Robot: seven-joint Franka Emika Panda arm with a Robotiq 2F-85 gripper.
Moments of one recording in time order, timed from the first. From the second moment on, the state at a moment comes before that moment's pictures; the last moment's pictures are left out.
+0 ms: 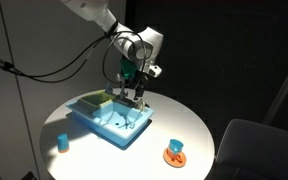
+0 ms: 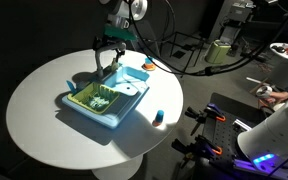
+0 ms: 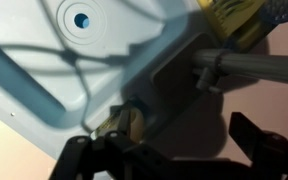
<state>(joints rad) -0.06 0.71 -0.03 -1.41 0.37 2.16 0.38</state>
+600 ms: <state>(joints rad) -0.06 0.72 -0.01 -1.40 0.37 2.15 0.39</state>
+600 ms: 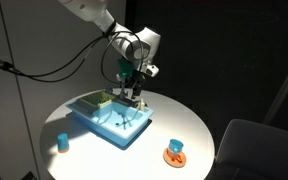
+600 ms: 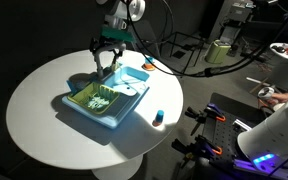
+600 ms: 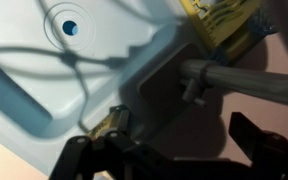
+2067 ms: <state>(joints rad) -0.06 0.73 0.00 -1.38 0.39 2.12 0.43</state>
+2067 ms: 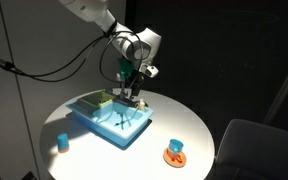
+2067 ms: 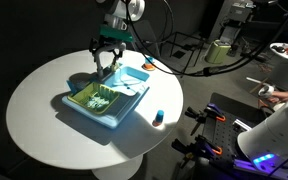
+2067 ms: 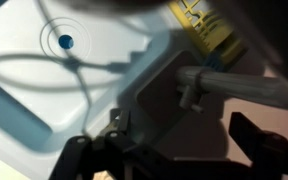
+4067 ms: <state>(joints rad) -0.07 0.73 0.00 -1.38 0.43 2.11 0.43</state>
